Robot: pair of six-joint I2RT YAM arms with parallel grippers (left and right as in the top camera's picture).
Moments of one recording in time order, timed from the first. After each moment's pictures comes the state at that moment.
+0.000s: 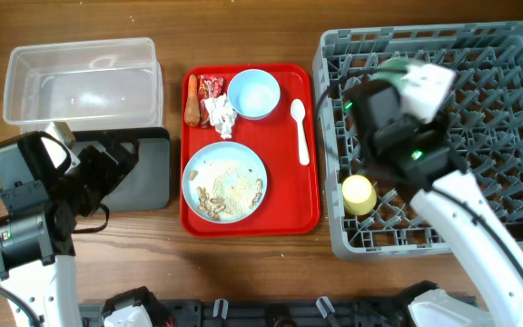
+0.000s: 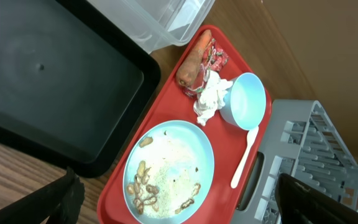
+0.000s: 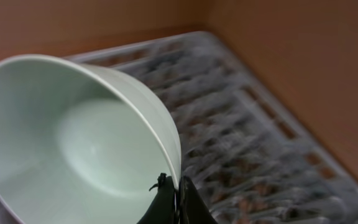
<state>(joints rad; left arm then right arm) 0.32 0.97 1.05 -1.01 0.39 -0.55 0.43 1.33 1.19 -0.85 1.01 0.58</state>
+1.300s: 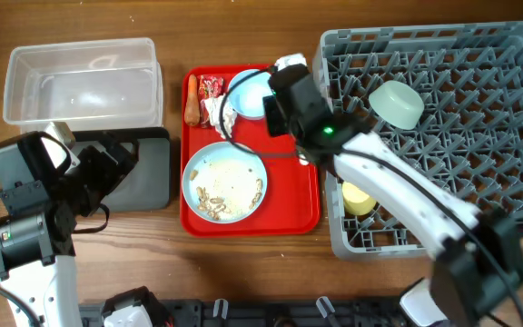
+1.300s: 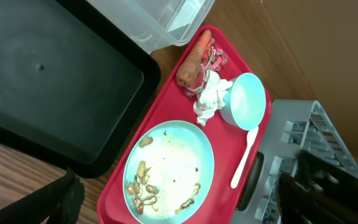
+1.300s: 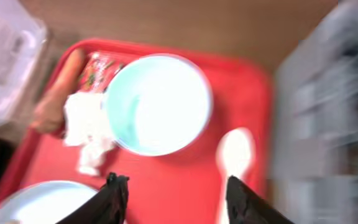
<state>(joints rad) 0.32 0.97 1.05 -1.01 0.39 -0.55 0.61 1.70 1.26 -0.38 0.16 0.37</state>
